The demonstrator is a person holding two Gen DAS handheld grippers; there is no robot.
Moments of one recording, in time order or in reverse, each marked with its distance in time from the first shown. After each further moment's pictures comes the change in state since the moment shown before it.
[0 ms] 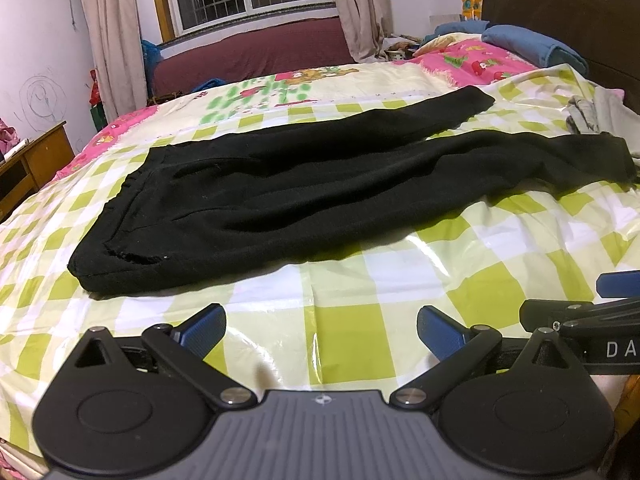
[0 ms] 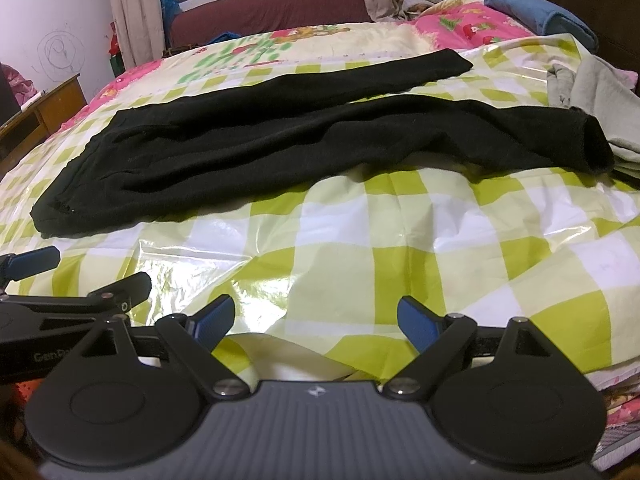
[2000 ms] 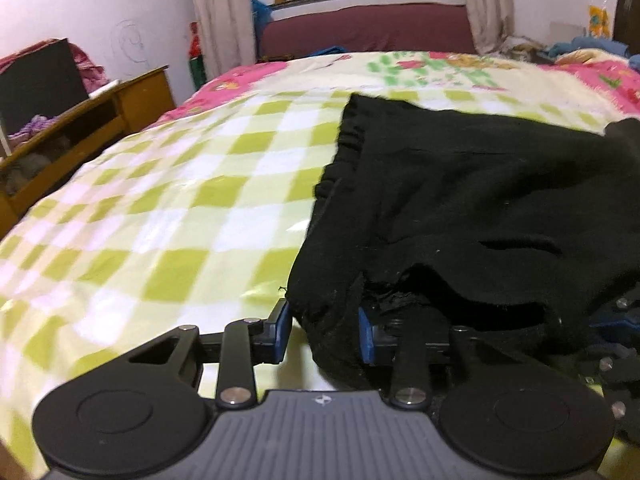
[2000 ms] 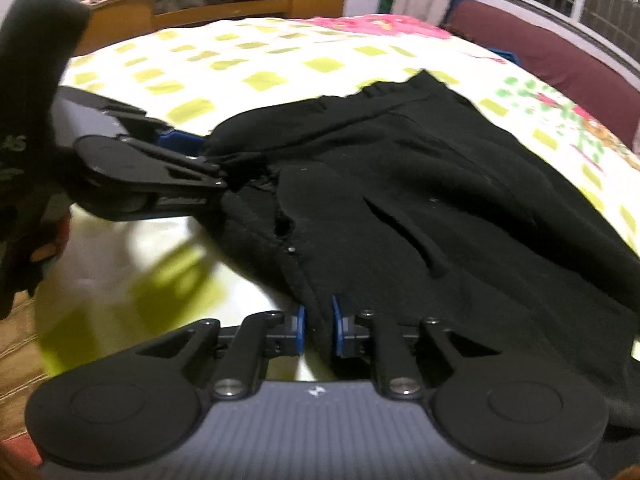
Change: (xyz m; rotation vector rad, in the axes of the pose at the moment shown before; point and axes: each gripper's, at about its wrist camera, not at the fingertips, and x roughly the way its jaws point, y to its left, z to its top) left arm 0.067 0.264 -0.013 -0.153 0.070 0.242; right arm 0.106 0.279 0.040 -0.749 0.080 0.424
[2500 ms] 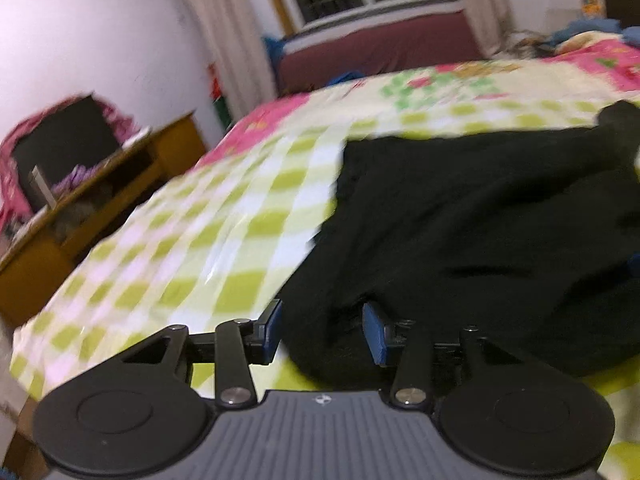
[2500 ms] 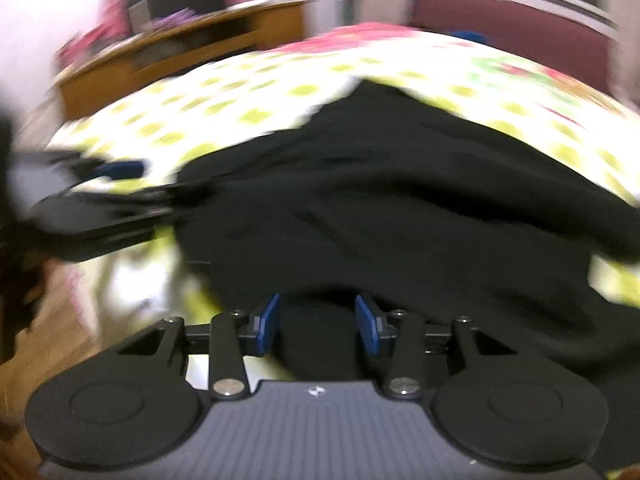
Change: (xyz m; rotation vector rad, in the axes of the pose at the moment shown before) left arm -0.067 -0.026 -0.001 0.117 -0.107 0.098; right arm -0.076 -0.061 -0.046 0.336 -0.066 -0.055
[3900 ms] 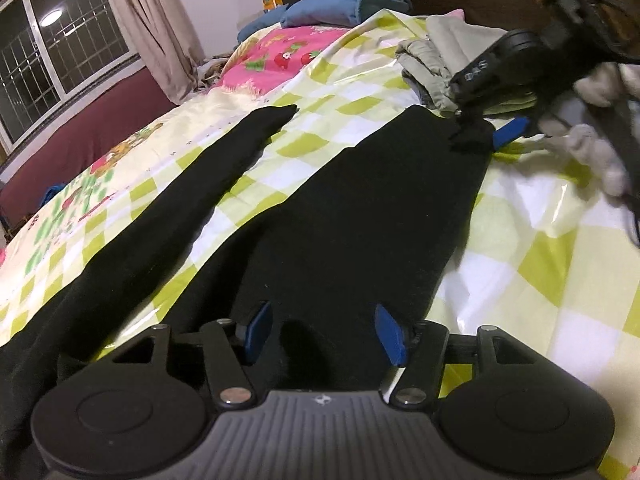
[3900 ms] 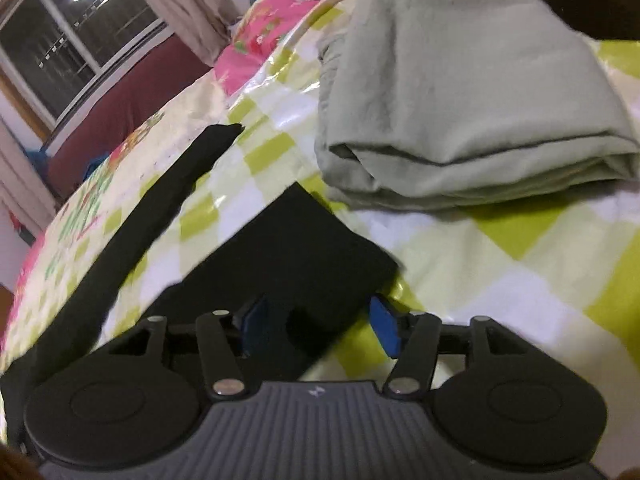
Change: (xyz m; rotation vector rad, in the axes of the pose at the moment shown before) left arm -0.037 -0.382 0.077 0.482 -0.105 -0.660; right arm -0.131 -0.416 -0.126 0.967 -0.229 -0.433
